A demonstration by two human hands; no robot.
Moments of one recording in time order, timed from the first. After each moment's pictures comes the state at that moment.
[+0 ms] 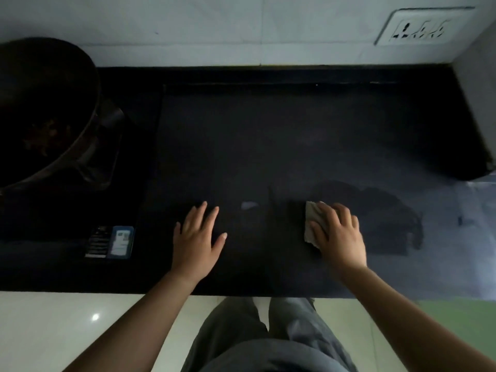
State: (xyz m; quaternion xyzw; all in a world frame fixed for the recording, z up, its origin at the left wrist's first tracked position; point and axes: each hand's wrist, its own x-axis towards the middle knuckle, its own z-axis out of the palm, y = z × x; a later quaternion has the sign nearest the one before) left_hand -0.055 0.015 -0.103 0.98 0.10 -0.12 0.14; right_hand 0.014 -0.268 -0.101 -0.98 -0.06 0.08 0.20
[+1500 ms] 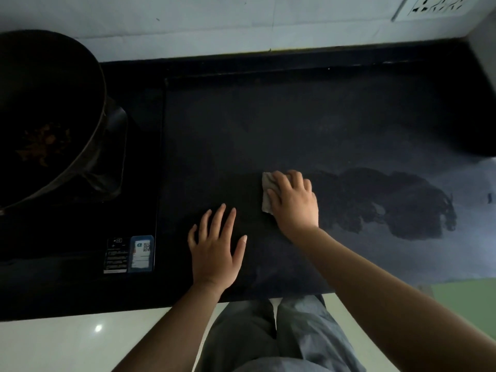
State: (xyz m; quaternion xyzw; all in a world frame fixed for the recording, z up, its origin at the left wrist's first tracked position) left_hand -0.067 0.037 -0.131 0.99 0.08 -0.06 0.11; right_hand 0.042 -0.118 -0.108 -0.98 -0.06 0.06 0.20
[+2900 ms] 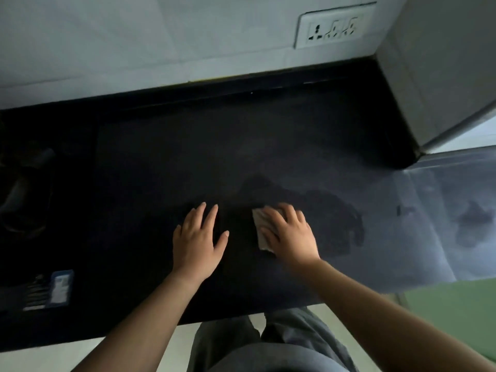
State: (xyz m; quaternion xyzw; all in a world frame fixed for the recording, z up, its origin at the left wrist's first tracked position) left_hand 0.018 -0.097 -0.090 0.98 0.06 -0.14 0.10; right_hand 0.048 -0.305 -0.106 -0.96 -0.13 0.07 0.23
